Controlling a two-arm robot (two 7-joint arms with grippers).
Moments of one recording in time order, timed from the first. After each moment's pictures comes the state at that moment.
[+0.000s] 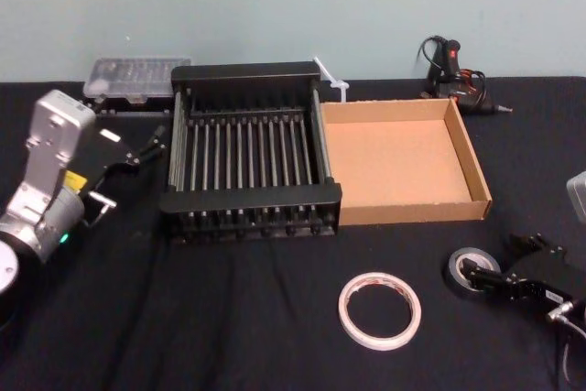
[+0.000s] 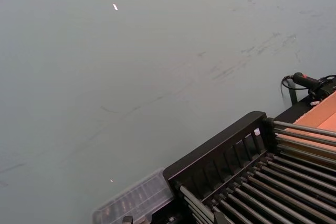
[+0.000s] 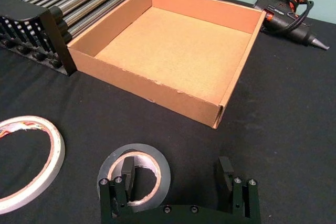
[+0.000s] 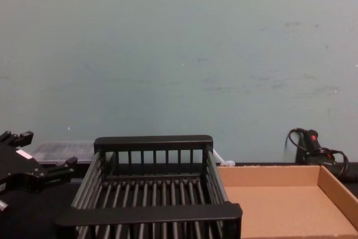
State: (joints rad) left arm -0.20 0.60 0.45 -1.41 -0.25 -0.12 0.03; right arm -0.16 0.63 -0.17 -1.70 0.40 0.32 0.32
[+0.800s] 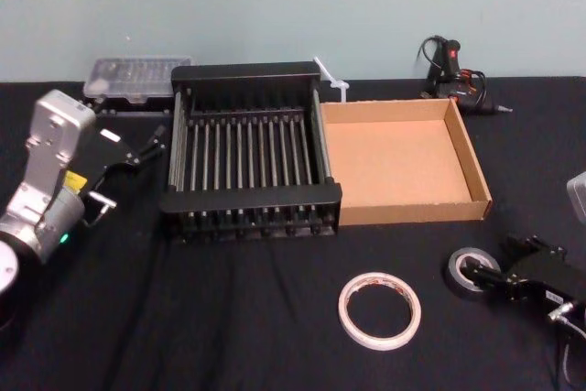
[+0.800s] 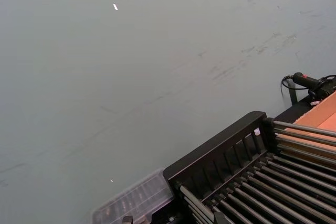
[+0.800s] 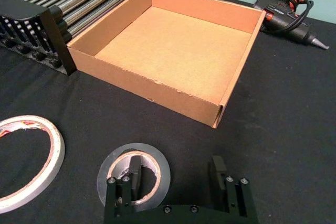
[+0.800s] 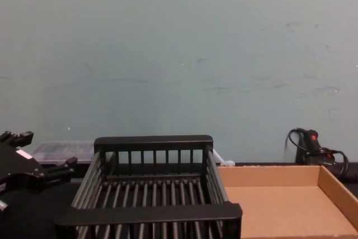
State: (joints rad) left arm -0.20 0.60 0.45 -1.41 -0.25 -0.12 0.03; right arm -0.16 0.63 -0.17 -1.70 0.40 0.32 0.32
